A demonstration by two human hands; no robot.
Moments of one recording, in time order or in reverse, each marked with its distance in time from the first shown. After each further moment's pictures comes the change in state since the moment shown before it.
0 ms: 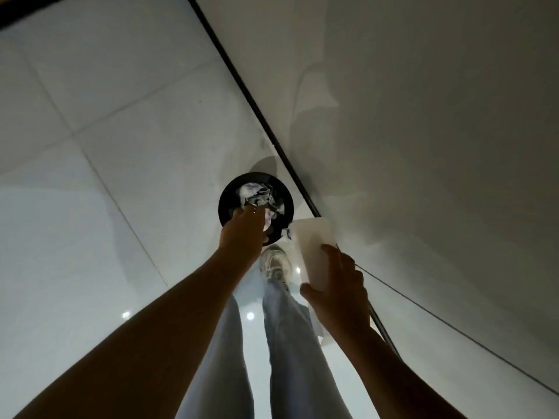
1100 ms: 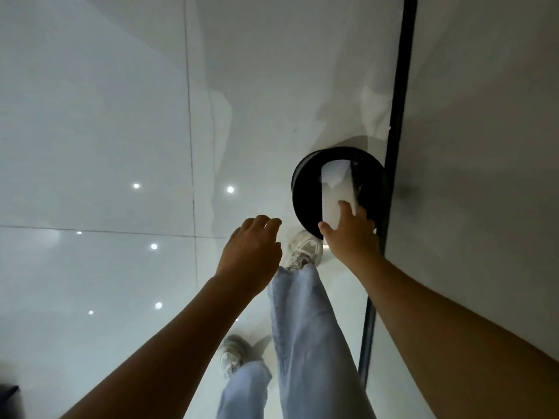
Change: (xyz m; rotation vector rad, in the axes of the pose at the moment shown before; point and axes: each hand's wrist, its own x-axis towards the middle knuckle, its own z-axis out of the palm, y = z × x) left_hand -0.054 -0.096 0.077 -0.355 0.100 -0.394; right_hand 0.171 -0.091 0.125 -0.543 -0.349 -0.260
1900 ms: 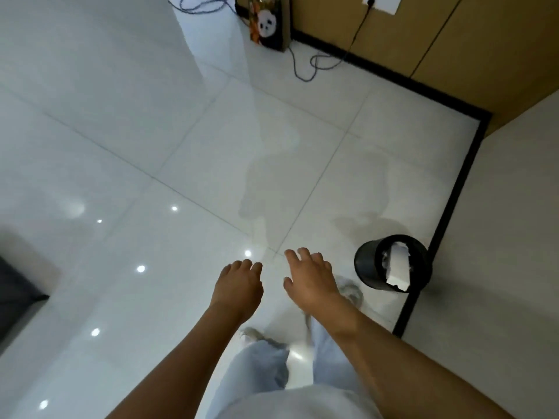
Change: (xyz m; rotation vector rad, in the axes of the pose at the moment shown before) left_hand -0.430 -0.180 -0.031 -0.063 0.304 -0.365; right_hand -0.428 -0.223 0.106 -0.623 0.133 -0.802
